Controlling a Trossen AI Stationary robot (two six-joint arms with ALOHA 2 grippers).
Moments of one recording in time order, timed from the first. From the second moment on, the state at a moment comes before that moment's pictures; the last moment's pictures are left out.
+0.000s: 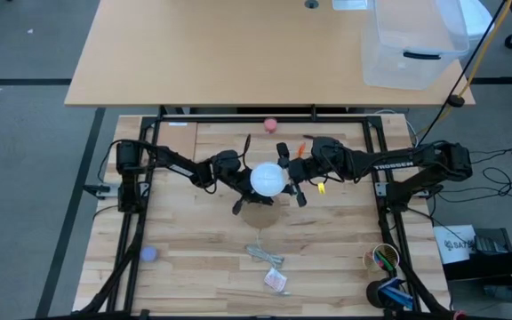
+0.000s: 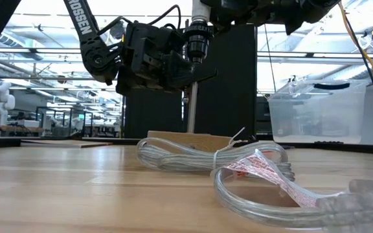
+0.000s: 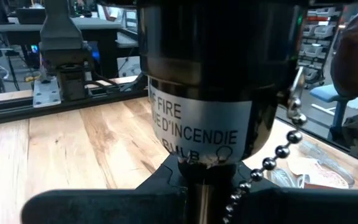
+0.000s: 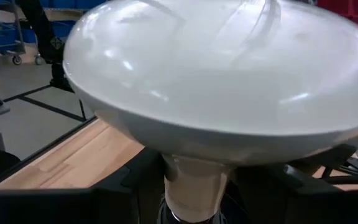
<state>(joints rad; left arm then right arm) 0.19 1.94 0.80 0.93 0.81 0.12 -0.15 1.39 0.86 0.48 -0.46 -0.19</state>
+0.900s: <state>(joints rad) 0.18 1.94 0.80 0.93 0.83 0.12 -0.15 1.39 0.87 0.47 -0.50 -0.24</state>
